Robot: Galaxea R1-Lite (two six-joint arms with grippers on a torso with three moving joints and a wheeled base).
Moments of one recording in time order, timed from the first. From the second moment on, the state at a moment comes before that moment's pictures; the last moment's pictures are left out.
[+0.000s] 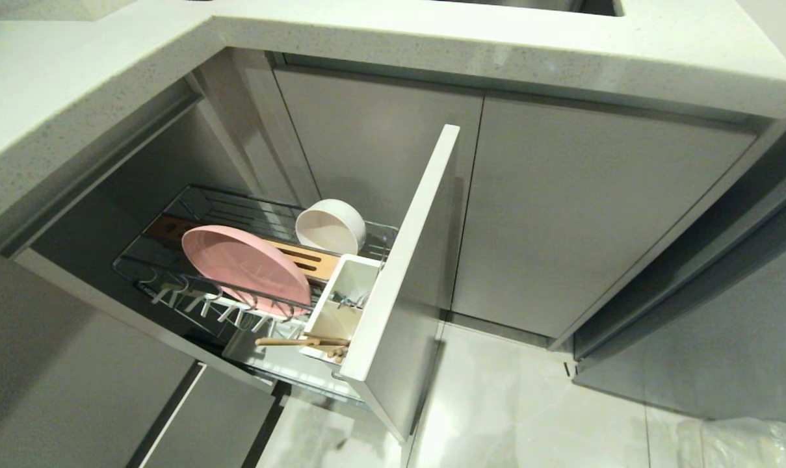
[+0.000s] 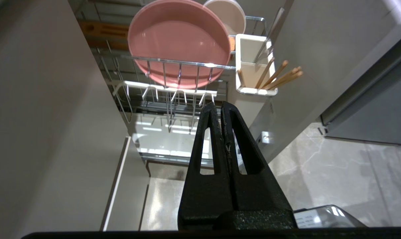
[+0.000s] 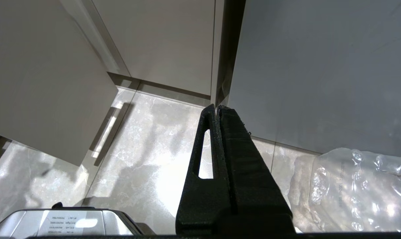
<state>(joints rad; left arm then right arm) 0.00 0.10 -0.42 0.26 -0.20 0.02 0.00 0.00 0.00 0.00 0.00 0.00</state>
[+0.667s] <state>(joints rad) 0.00 0.00 -0.05 0.00 -0.18 0.01 0.00 0.00 0.00 0.00 0.00 0.00</state>
